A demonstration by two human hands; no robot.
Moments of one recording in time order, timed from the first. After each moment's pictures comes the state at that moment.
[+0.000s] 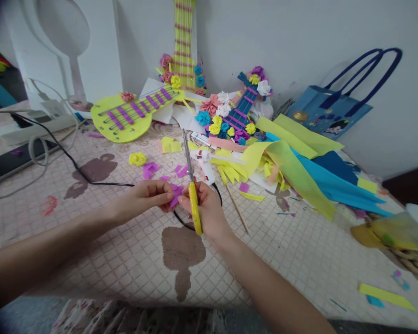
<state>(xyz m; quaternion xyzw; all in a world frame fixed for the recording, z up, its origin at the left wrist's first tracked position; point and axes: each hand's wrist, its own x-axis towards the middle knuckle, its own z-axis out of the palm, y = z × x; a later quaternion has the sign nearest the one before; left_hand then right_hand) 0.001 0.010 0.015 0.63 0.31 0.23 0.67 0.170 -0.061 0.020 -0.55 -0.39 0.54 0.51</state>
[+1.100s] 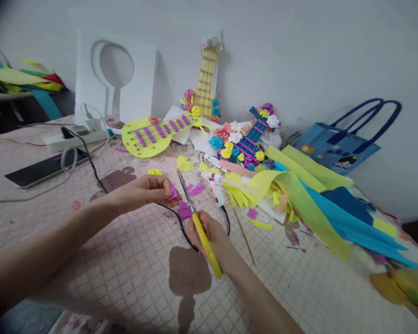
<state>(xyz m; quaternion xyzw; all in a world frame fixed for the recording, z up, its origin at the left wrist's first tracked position) -0.028 0.044 0.042 0.55 0.27 0.27 0.74 0.178 -0.071 0.024 -0.53 -0.58 0.52 0.34</state>
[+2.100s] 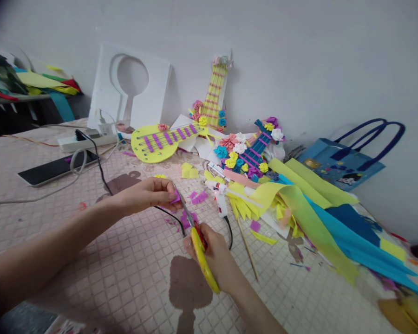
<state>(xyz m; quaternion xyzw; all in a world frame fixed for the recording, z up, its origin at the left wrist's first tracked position) -0.034 0.046 0.046 0.54 0.27 0.30 0.74 0.175 -0.067 0.016 -0.54 -0.60 0.50 0.32</state>
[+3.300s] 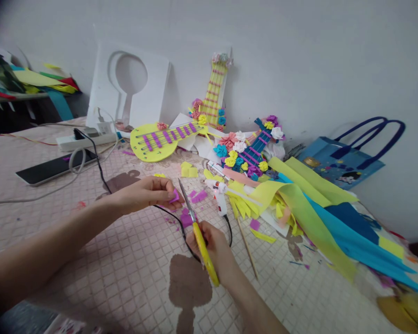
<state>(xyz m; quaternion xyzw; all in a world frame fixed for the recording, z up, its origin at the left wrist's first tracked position) -0.034 0.047 0.045 0.53 0.26 0.29 0.75 0.174 -0.064 0.011 -0.56 -0.54 0.53 0.35</state>
